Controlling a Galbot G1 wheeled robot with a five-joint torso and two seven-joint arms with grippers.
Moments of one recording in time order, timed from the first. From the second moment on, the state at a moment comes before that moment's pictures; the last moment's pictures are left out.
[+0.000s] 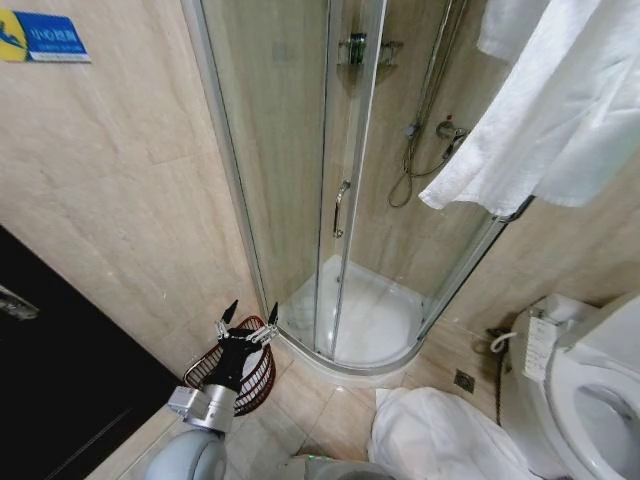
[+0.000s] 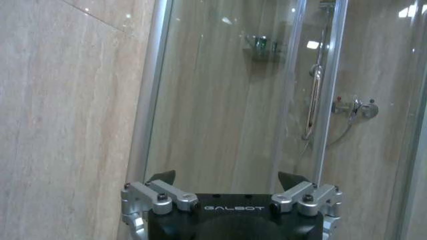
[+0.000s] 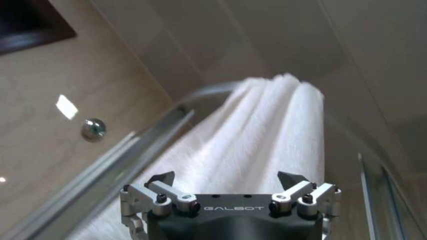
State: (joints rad) left arm 1.84 -1.61 -0.54 -2.43 -0.15 0.04 0.18; right arm -0.42 0.48 0.73 1.89 0.95 0.12 -0.19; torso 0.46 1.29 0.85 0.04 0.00
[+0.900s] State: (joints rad) left arm 1.84 -1.61 -0.54 -2.43 -0.15 0.04 0.18; right arm 0.09 0.69 0.35 1.62 0.61 0.03 0.24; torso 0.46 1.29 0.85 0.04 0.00
